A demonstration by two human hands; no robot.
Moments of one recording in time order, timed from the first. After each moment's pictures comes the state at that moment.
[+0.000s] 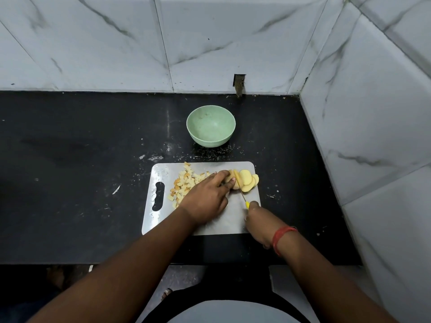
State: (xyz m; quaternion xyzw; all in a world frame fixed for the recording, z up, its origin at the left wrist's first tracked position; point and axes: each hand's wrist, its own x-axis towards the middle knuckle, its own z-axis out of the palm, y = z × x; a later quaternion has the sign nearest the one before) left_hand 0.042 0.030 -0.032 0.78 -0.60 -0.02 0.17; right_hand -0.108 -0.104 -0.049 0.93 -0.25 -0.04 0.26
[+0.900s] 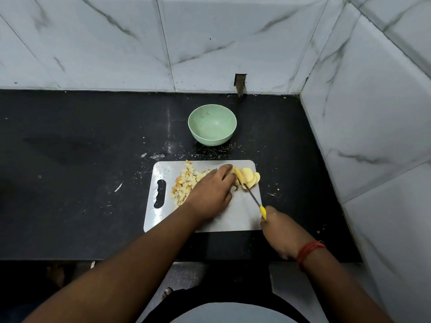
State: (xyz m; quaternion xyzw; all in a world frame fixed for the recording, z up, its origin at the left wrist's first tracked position) left_hand 0.034 0.020 -0.012 0.80 -0.56 -0.07 0.18; right_hand -0.150 -0.083 0.047 0.83 -0.38 -0.22 -0.33
